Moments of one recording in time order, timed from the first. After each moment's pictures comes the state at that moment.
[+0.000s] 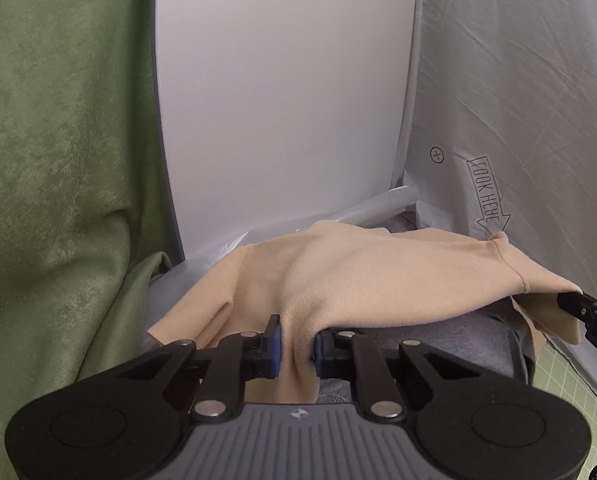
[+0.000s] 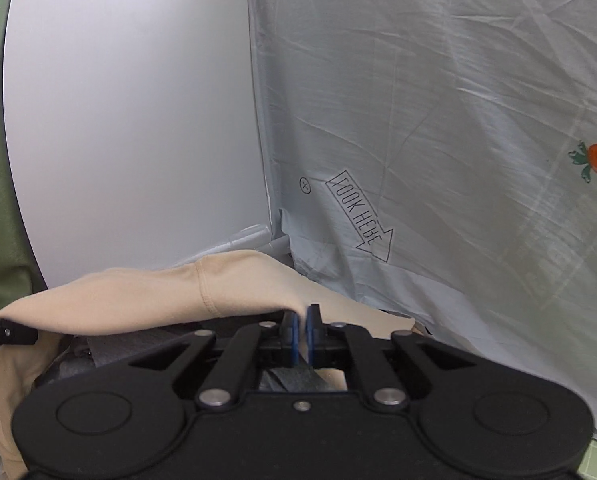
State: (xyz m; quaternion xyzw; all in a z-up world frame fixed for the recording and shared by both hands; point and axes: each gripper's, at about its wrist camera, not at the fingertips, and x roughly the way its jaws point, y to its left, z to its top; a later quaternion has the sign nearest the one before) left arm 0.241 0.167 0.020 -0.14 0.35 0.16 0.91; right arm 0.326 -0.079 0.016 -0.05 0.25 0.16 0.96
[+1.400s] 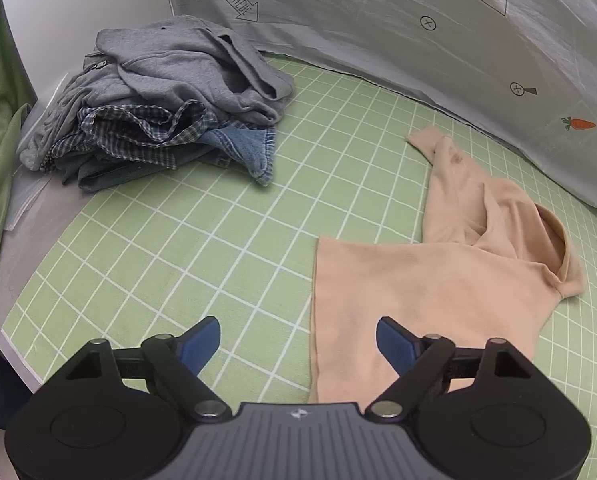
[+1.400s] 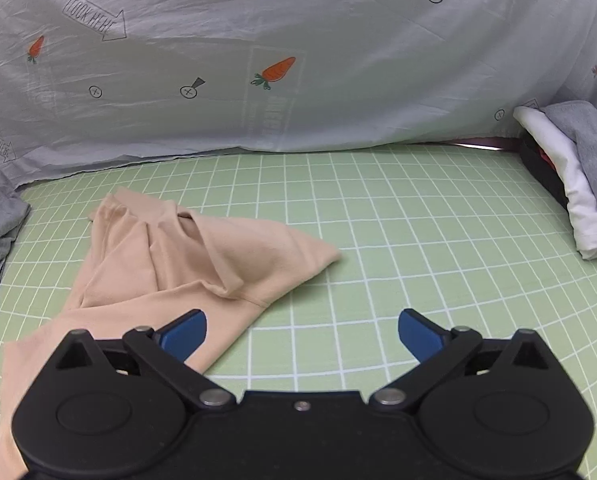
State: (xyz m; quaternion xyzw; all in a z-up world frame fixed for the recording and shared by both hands) left arm 0.018 -0.119 -0.046 -0.03 0.50 -0.03 0.86; right arm -0.041 -0.449 -0.059 0.10 0.36 -0.24 0.90
